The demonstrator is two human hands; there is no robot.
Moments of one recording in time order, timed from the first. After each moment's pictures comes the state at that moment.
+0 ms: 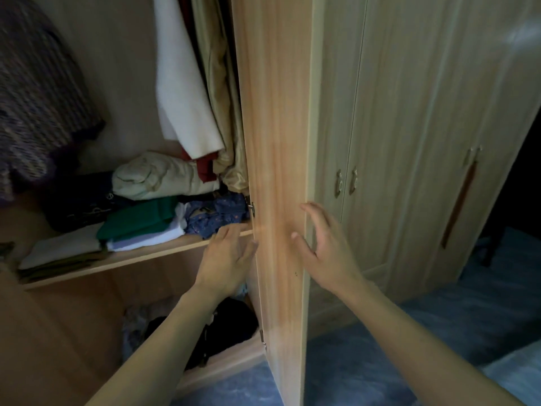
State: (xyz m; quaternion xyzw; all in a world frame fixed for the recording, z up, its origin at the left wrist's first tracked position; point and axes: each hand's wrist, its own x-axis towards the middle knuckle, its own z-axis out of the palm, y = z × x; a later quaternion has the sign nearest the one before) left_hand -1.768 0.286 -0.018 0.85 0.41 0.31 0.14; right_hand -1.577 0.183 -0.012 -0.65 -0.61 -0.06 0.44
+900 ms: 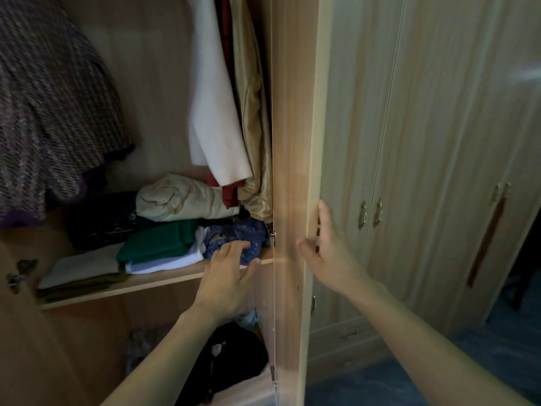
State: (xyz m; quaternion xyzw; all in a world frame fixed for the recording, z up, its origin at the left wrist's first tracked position) left_hand -1.812 0.345 -0.006 0.83 0.42 0.33 0.13; right_hand -1.614 0.246 0.043 -0.65 -0.63 0.04 0.42
